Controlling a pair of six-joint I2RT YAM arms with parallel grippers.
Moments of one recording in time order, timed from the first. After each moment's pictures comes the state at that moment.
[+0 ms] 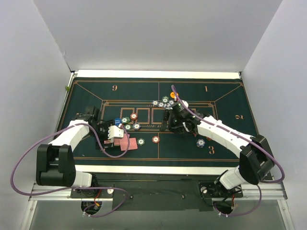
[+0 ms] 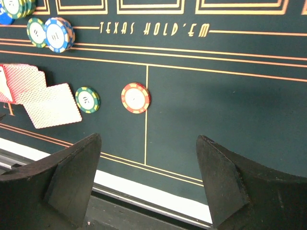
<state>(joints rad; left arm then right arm) -0.07 1.39 0.82 -0.81 0.43 1.45 0.67 1.46 1.03 -0.53 0.04 0.73</state>
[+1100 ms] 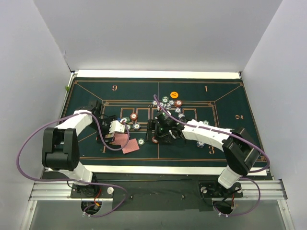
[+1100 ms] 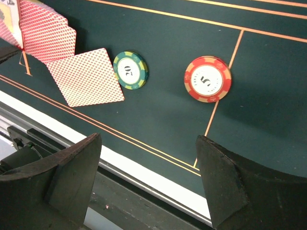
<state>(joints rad) -0.07 1.58 0.95 -0.83 0.45 1.54 0.84 1.63 1.02 -0.36 -0.09 0.82</state>
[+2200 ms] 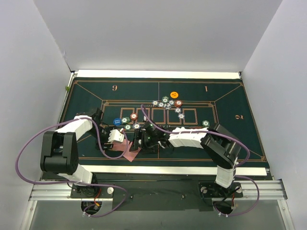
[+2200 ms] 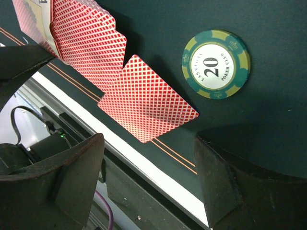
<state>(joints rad) -0.07 1.56 0.86 -0.88 0.43 1.62 0.98 1.83 1.00 -0.04 -0.21 0.99</state>
